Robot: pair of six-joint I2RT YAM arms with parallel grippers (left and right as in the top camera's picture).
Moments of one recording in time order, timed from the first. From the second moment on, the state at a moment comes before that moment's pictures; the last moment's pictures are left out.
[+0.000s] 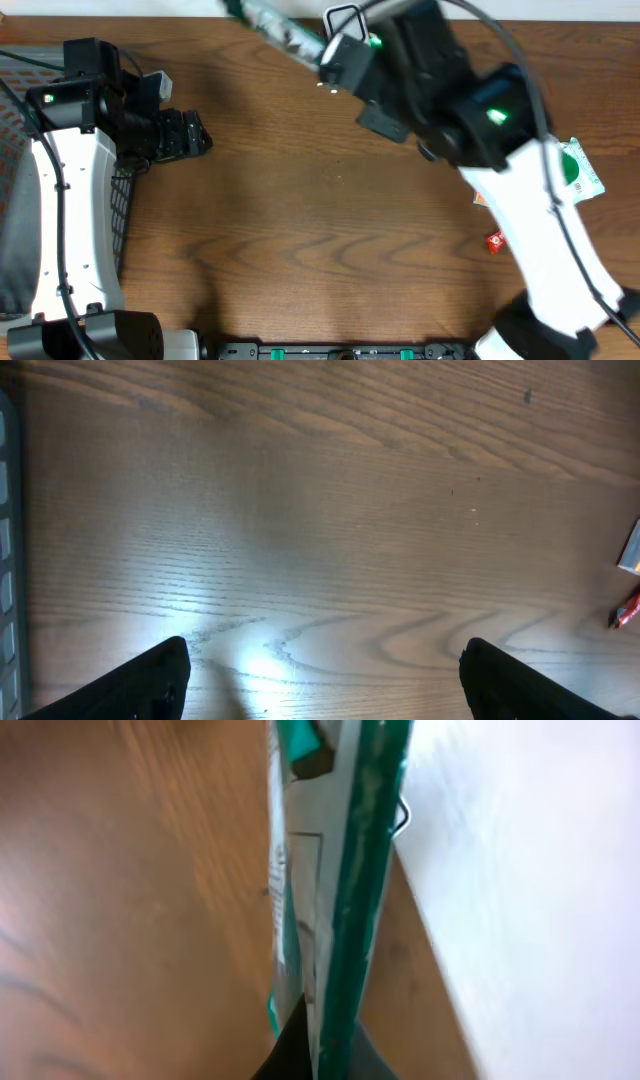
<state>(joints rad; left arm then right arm) 0.16 1.57 1.63 -1.37 0.33 -0.02 0.64 1.79 2.30 -1.38 0.21 -0.64</state>
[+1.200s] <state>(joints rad) 0.16 1.57 1.63 -1.38 0.33 -0.02 0.54 2.55 2.31 -0.19 0.47 -1.55</state>
